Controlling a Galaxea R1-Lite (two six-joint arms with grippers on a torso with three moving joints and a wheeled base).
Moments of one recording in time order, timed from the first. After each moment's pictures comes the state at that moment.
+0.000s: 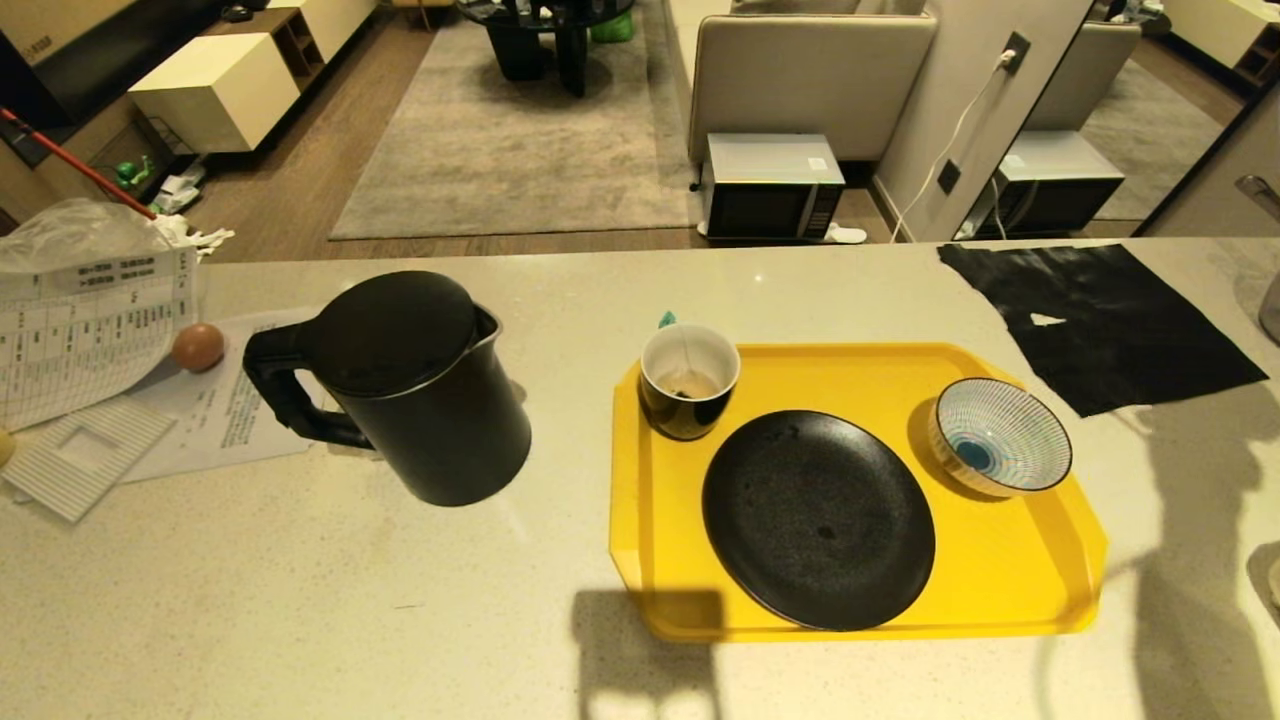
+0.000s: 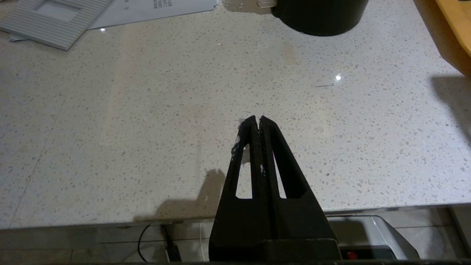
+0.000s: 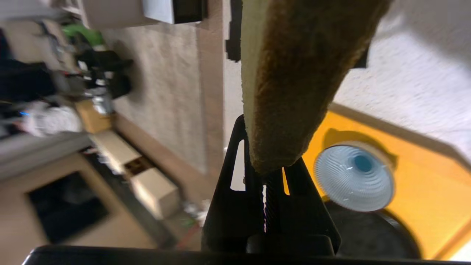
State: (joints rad) left arm 0.00 0.00 0.00 -0.01 0.00 0.00; right arm -0.69 1.58 -1.96 0.86 0.52 1.29
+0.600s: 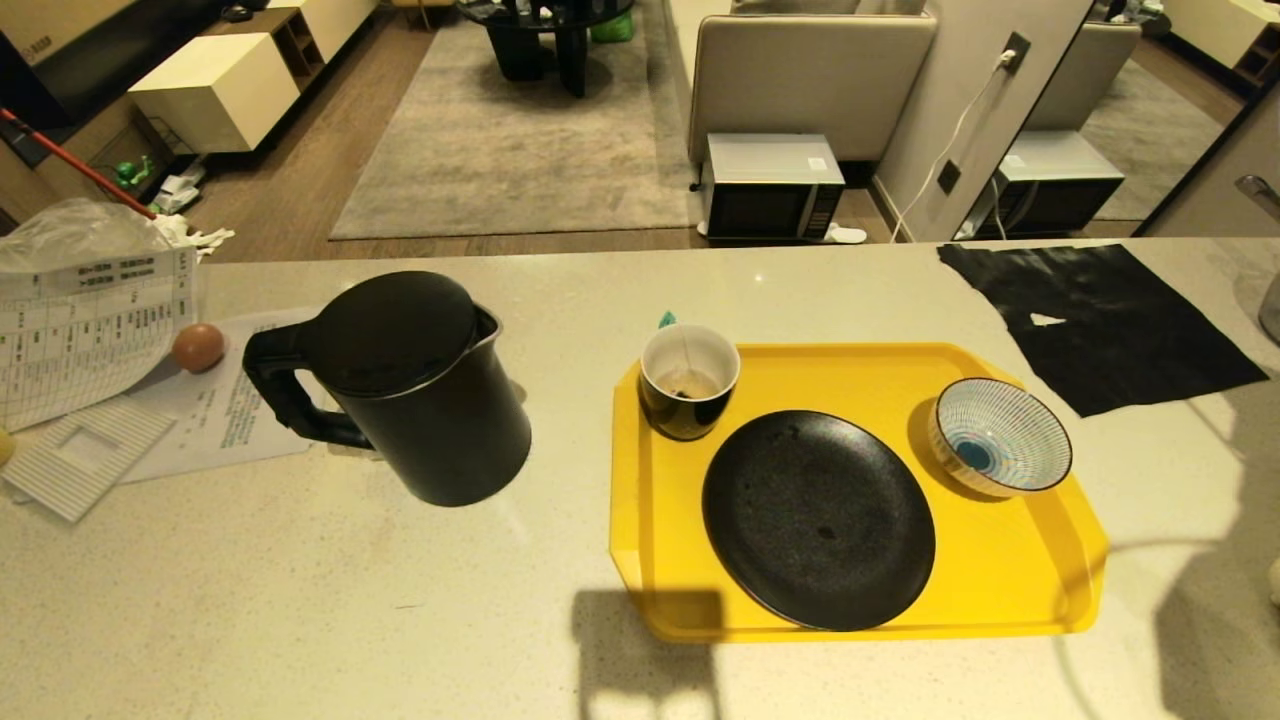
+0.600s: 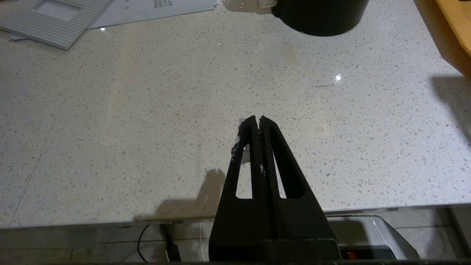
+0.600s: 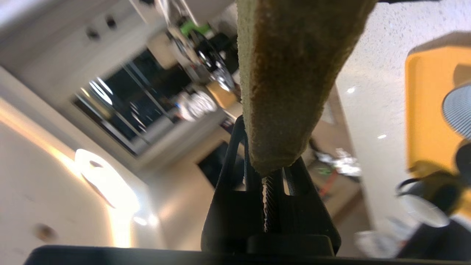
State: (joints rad) left arm 0.00 0.00 0.00 -0.01 0.00 0.00; right arm -1.09 1.64 -1.96 0.68 1.09 1.75
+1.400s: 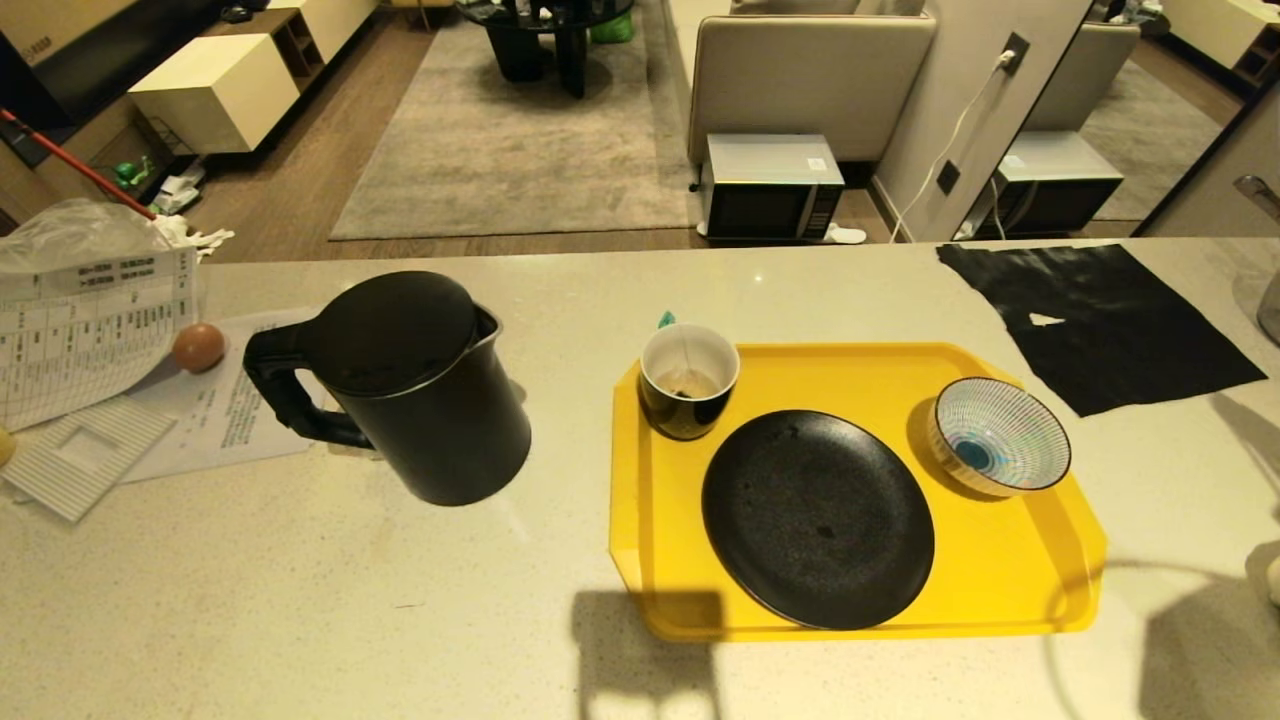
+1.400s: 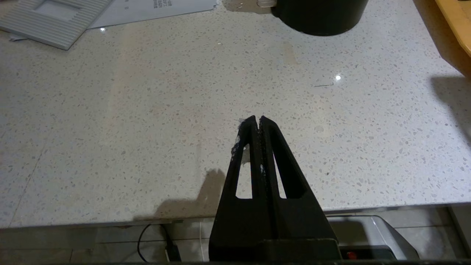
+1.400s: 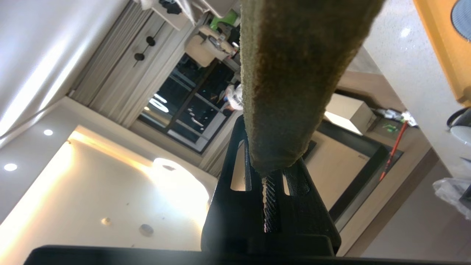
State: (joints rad) left arm 0.00 0.00 0.00 -0.01 0.00 0.00; right arm -1.36 1.54 -1.73 0.82 1.39 1.76
